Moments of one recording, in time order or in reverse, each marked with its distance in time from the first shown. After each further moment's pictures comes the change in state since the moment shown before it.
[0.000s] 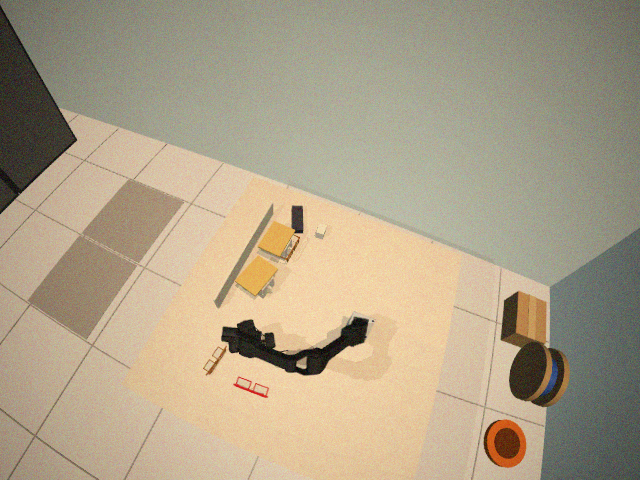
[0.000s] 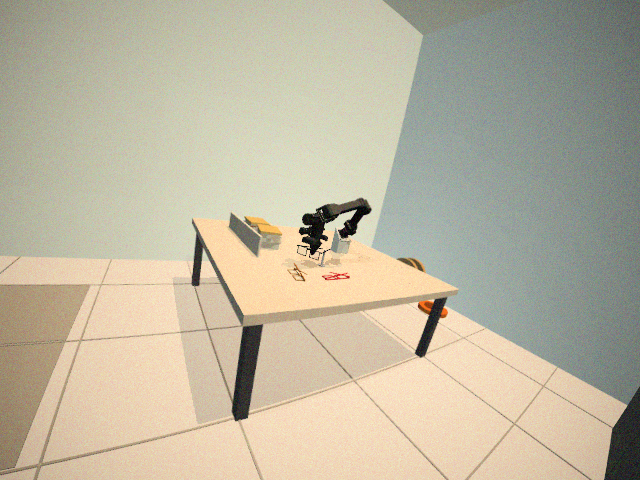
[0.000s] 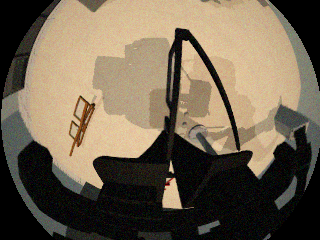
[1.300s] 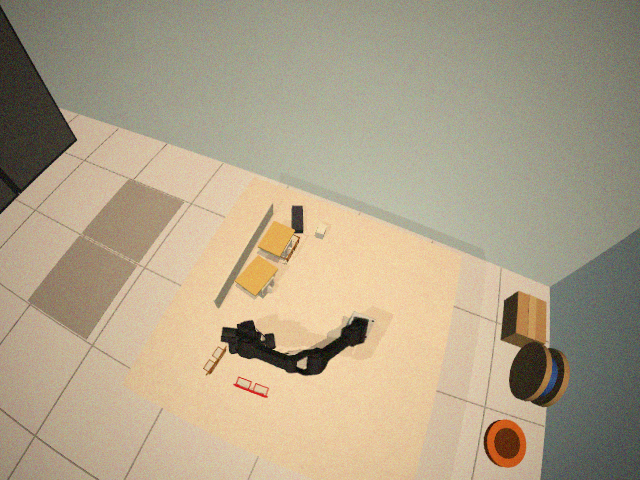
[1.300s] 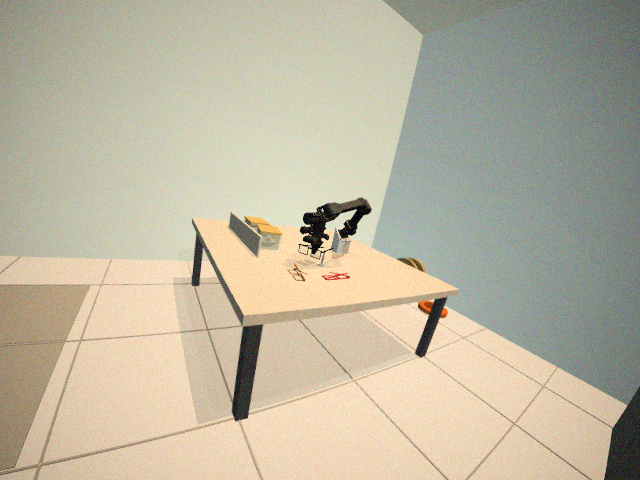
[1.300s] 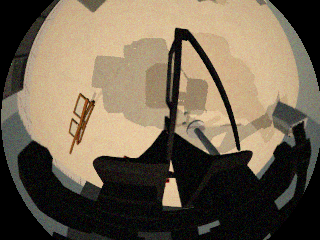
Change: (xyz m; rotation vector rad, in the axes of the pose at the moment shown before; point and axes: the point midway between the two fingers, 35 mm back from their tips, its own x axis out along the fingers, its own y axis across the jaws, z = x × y) arm -0.007 -0.001 -0.006 0.006 0.003 -0.013
